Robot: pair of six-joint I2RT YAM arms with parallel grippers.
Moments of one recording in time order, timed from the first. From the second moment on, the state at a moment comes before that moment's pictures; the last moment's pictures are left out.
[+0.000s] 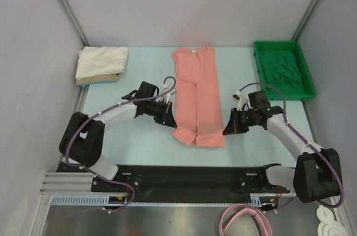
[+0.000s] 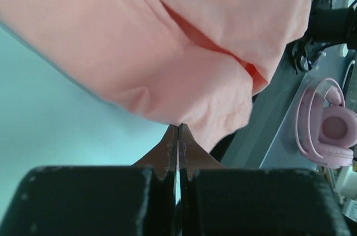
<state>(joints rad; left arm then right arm) -0.46 1.56 0.86 -0.35 0.77 -0.15 0.22 1.21 0.71 -0.62 -0.64 0.20</state>
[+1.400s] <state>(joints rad) -0.29 2.19 1.70 -0.32 0.65 -0.17 0.12 2.06 1.56 -0.30 -0.66 0.16</state>
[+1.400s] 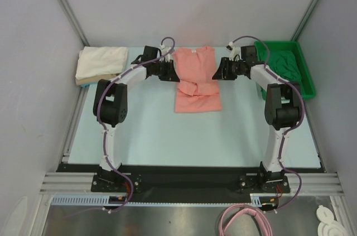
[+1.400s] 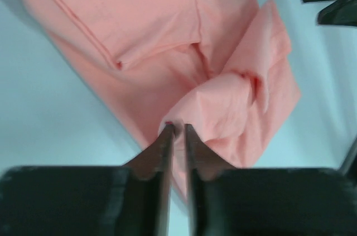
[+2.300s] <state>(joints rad) -0.27 2.10 1.38 -0.55 0.84 -0.16 0.09 1.92 1.24 -0.58 -0.75 0.07</state>
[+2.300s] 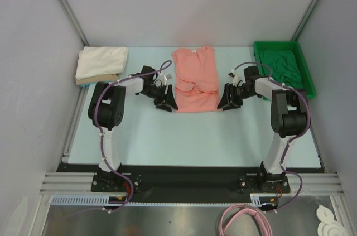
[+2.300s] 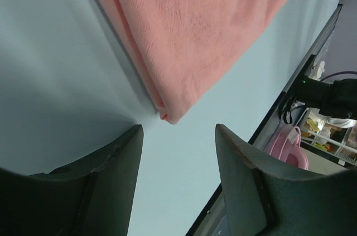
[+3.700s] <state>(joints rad) -0.26 2.08 1.40 -0.52 0.93 -0.23 0.08 1.83 1.16 -0.44 -0.80 0.09</state>
